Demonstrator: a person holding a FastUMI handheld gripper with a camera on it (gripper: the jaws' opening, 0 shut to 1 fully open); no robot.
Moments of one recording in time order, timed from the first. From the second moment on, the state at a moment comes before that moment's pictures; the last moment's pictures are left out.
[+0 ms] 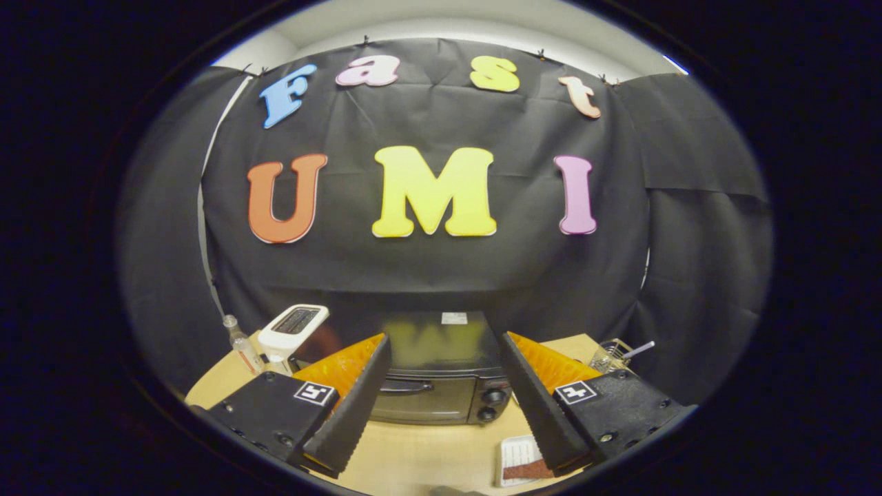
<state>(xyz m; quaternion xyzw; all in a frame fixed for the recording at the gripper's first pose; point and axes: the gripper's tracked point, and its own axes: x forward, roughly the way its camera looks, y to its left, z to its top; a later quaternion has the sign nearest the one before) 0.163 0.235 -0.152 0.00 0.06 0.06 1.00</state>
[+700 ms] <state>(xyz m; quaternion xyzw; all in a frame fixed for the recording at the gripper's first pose) 0.231 0.302 -0.241 -0.03 0.12 0.07 0.99</state>
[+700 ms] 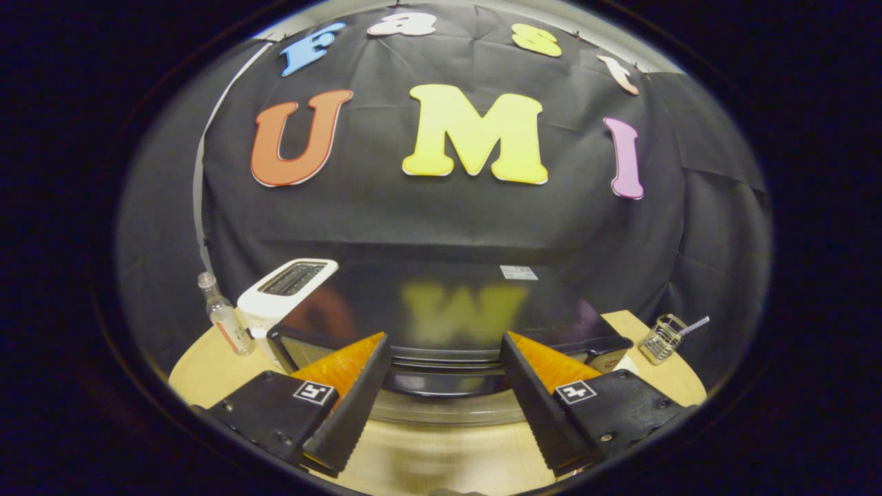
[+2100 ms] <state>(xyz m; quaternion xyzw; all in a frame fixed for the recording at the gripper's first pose) 0.097 0.286 -0.335 0.00 0.22 0.09 0.97</state>
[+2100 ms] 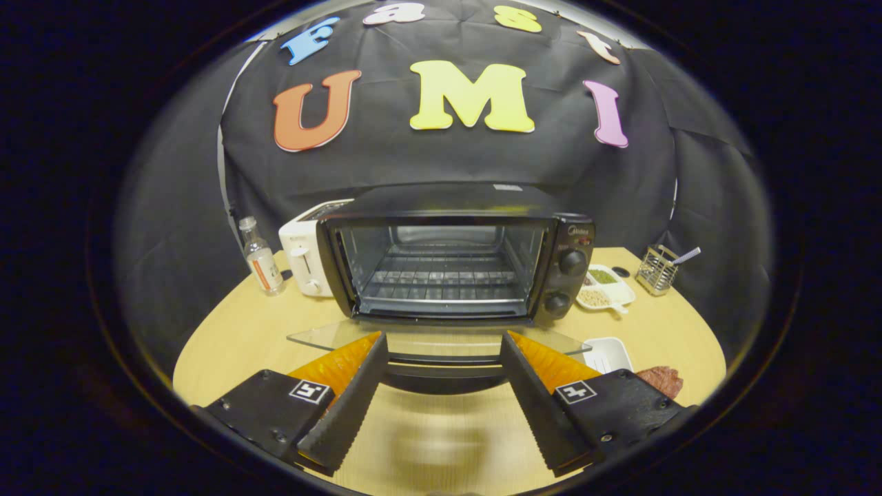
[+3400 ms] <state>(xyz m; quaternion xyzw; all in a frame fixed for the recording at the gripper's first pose) 0.091 0.228 -0.353 -0.04 0.27 0.12 0.95</state>
